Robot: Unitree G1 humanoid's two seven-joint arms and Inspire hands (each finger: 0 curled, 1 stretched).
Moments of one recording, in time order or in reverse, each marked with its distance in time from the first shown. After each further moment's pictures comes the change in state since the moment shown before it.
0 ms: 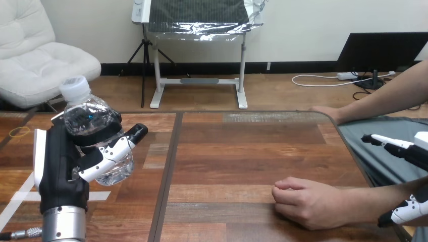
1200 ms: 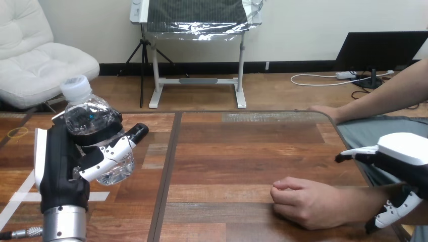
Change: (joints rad) left arm -0.002 0.000 -0.002 0.001 0.005 0.000 0.002; right arm -0.147 -0.005 0.184 0.117 -0.203 -0.179 -0.118
